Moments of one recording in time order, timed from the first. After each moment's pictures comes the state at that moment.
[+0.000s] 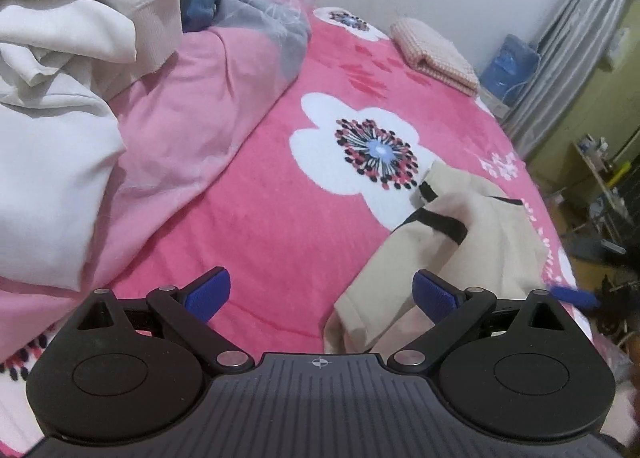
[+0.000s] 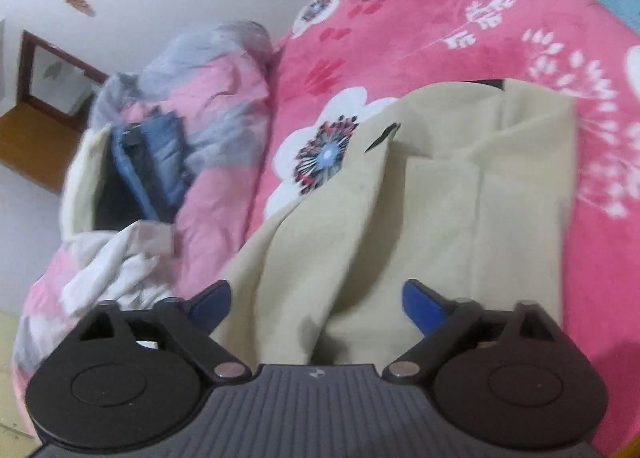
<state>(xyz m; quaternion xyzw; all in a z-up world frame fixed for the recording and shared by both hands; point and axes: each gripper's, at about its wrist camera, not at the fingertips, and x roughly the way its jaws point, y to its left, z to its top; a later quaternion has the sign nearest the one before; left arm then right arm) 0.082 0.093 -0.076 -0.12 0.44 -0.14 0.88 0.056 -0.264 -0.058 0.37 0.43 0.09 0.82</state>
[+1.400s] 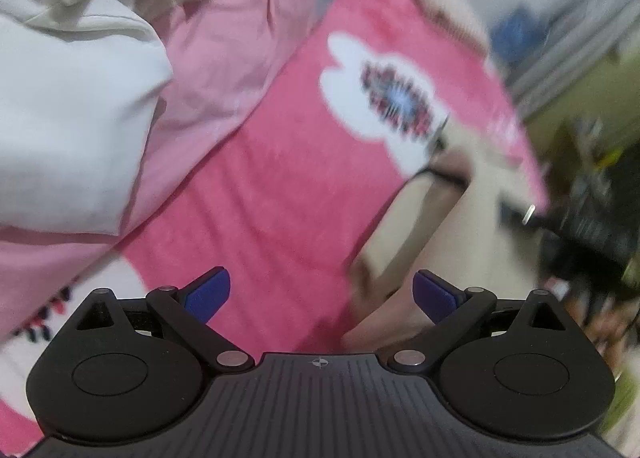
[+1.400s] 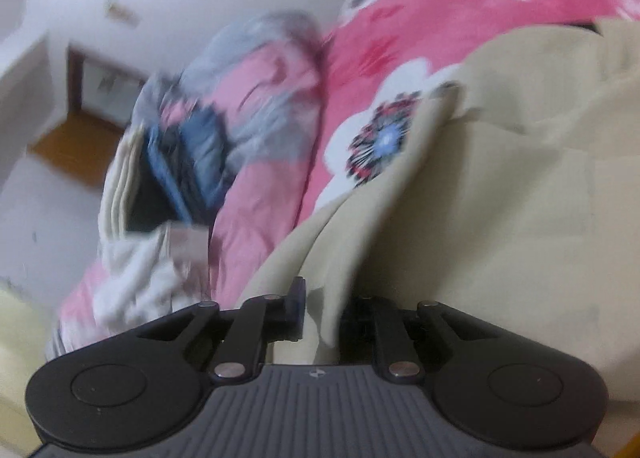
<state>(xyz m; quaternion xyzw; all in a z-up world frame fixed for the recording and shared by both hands) 0.086 0.140 -0.085 -0.18 0.51 -0.16 0.83 0.083 -0.222 -0.108 0.40 0.38 0.21 0.81</state>
